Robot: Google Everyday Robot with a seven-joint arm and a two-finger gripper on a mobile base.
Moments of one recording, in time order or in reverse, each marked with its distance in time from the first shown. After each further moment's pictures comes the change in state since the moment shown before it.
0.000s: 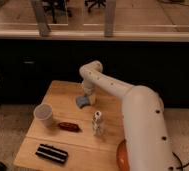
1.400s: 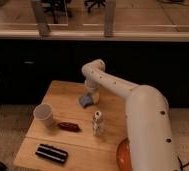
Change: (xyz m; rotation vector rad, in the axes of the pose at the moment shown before) arm 0.014 0.009 -0.016 0.003 0.031 -0.026
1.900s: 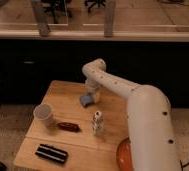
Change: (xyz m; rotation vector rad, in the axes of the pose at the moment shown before) arm 0.000 0.002 -0.004 0.002 0.008 -0.008
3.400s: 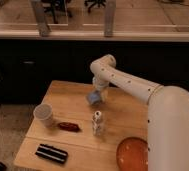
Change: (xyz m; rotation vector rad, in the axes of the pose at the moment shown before) arm 0.033 0.050 -0.065 0.034 0.049 0.011
